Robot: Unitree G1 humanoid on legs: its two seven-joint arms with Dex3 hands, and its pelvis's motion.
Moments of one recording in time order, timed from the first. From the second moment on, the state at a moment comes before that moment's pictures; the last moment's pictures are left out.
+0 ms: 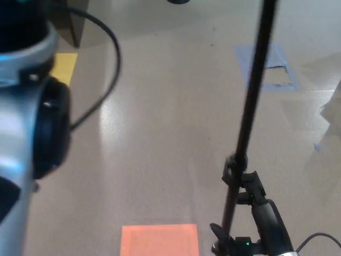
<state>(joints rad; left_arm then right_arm) -1.66 0.37 0.04 0.07 -0.23 0.76 -0.02 -0.27 -0.09 0.16 0.95 -0.31 -0.70 -0.24</state>
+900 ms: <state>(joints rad) -1.35 0.45 0.02 -0.31 -0.21 0.74 -0.15 -0.24 -0.12 0.18 0.88 -0.34 -0.71 -0.29</state>
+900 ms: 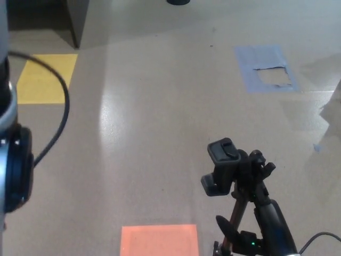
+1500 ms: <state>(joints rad) -0.59 0.37 0.00 -0.61 -0.21 0.70 -0.15 -0.22 -0.18 0.17 0.77 -0.34 -0.71 -0.28</state>
